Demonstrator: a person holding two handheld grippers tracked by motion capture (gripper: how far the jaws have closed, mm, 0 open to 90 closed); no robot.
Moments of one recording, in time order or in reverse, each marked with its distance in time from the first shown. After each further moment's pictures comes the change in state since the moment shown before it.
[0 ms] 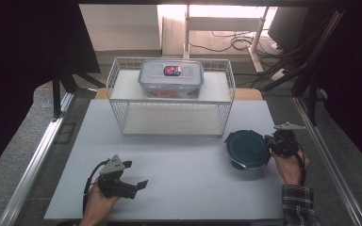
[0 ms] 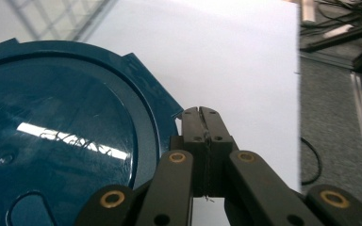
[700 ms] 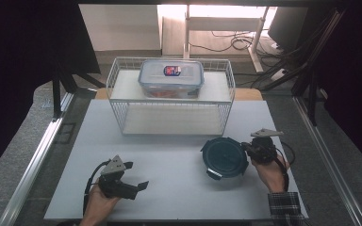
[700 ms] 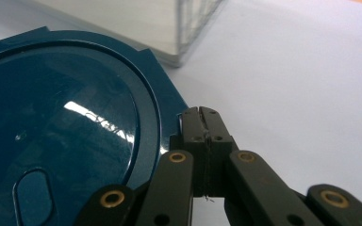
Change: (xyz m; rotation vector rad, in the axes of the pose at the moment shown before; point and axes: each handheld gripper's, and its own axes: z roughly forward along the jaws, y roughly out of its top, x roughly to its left) left arm -0.001 -0.001 0.002 0.012 -0.014 0.002; right arm 0.071 0.001 -0.004 0.008 0.175 -0.090
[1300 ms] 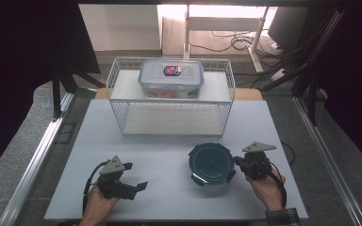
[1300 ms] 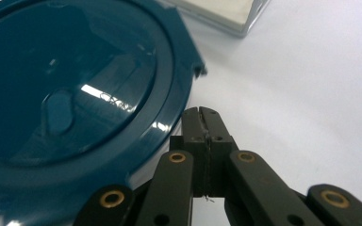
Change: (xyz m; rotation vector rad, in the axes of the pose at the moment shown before) left arm 0.002 -0.003 -0.001 0.005 -0.016 -0.026; right arm 0.045 -0.020 -0.022 0.048 0.066 -0.056
